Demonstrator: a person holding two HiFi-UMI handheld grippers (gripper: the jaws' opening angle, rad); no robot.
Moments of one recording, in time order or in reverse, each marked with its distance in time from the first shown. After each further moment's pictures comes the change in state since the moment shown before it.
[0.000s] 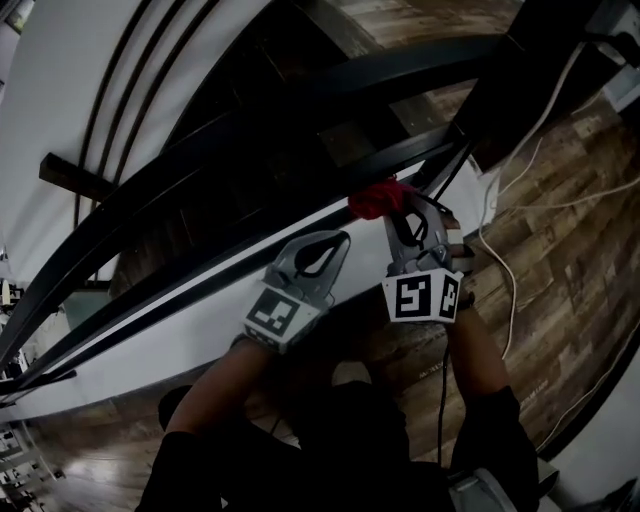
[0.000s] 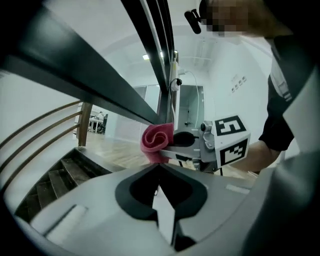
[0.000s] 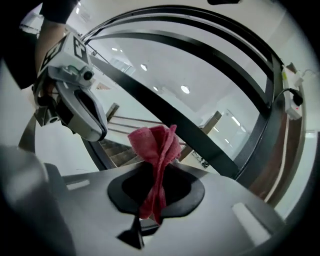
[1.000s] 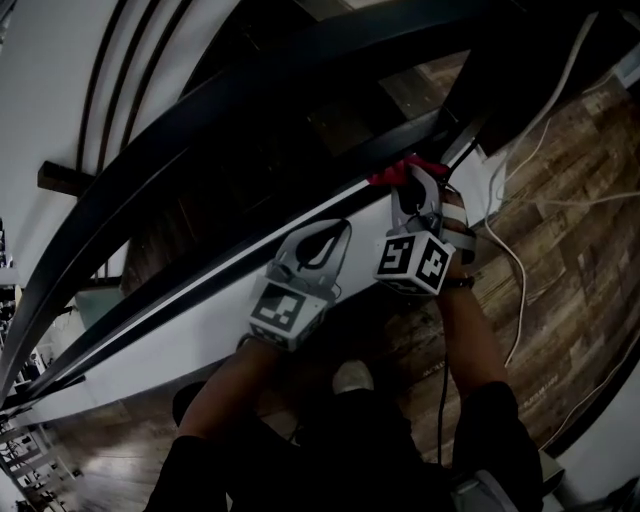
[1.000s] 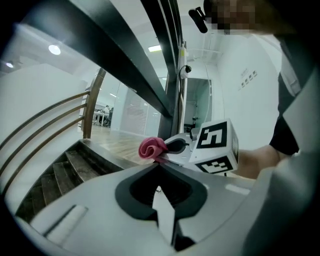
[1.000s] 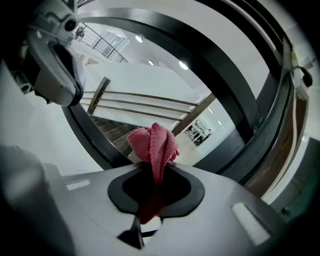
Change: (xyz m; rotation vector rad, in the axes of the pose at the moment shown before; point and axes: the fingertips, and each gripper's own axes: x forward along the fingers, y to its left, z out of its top) left arm 0.040 0.006 -0.018 -0.048 0.065 0.066; right arm 0.046 -0.018 -0.086 0.004 0.281 -0.079
